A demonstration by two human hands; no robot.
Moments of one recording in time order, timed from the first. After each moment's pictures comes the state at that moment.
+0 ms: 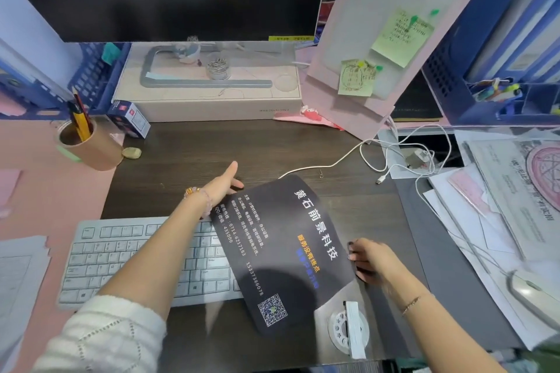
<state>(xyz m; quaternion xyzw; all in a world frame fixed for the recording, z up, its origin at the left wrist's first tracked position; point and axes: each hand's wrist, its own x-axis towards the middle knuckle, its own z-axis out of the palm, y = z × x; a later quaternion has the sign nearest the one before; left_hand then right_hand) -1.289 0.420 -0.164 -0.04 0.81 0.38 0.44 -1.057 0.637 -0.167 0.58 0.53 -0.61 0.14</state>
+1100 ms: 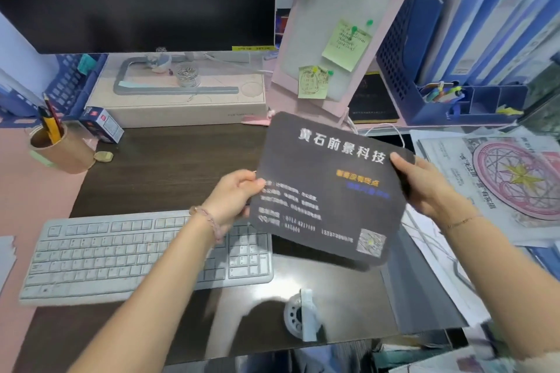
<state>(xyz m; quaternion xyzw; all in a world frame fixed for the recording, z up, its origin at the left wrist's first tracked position) -1.174 0.493 -0.089 0.03 0.71 0.60 0.37 -1.059 0.784 -0.073 0.40 0.56 -0.72 -0.07</state>
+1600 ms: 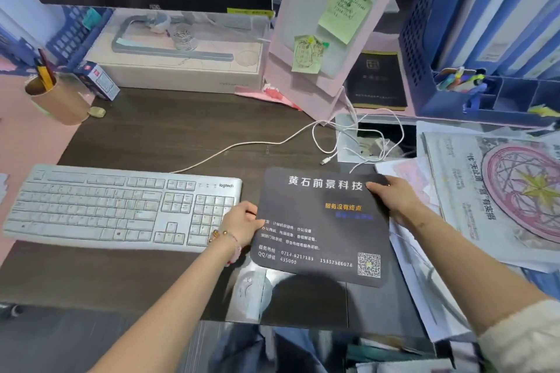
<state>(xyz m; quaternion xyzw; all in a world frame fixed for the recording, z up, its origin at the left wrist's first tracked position) -1.087 0.552 -0.182 -0.11 0.82 0.45 0.33 -1.045 0.849 -0.177 0.41 0.72 -0.55 0.08</state>
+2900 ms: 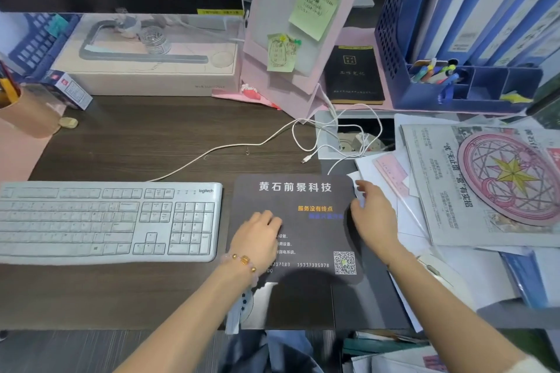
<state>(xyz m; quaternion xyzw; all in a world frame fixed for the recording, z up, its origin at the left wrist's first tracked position) -1.051 0.596 -0.180 0.31 0.92 0.06 0.22 -0.998 0.810 -0.175 0.33 0.88 -0.33 -0.03</state>
